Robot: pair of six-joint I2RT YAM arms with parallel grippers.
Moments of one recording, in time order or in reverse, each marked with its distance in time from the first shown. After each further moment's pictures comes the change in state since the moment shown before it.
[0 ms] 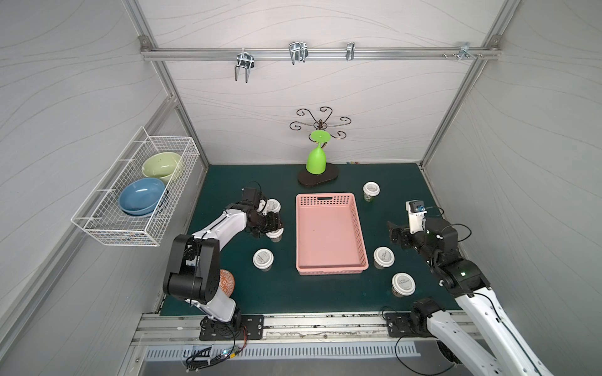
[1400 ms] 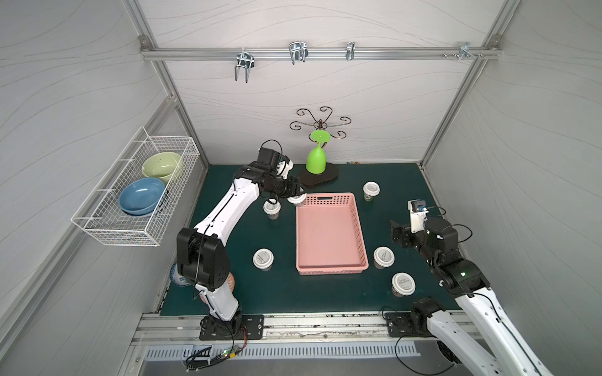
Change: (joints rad) left arm -0.179 0.162 0.669 -0.287 0.092 0.012; right arm 0.000 0.002 -0.003 0.007 0.048 0.000
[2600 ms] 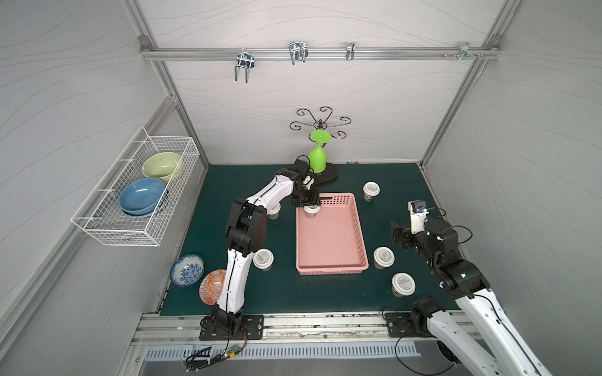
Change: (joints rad) left arm -0.108 0.478 0.248 -0.010 -0.121 0.005; right arm 0.006 -0.014 -0.008 0.001 0.014 0.000
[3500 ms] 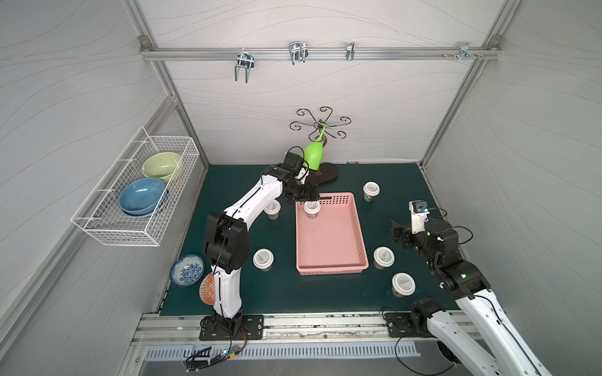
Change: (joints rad) left arm -0.005 -0.310 -0.164 -0.005 -0.055 -0.005; right arm 0.005 0.002 -0.001 0.002 0.012 0.026
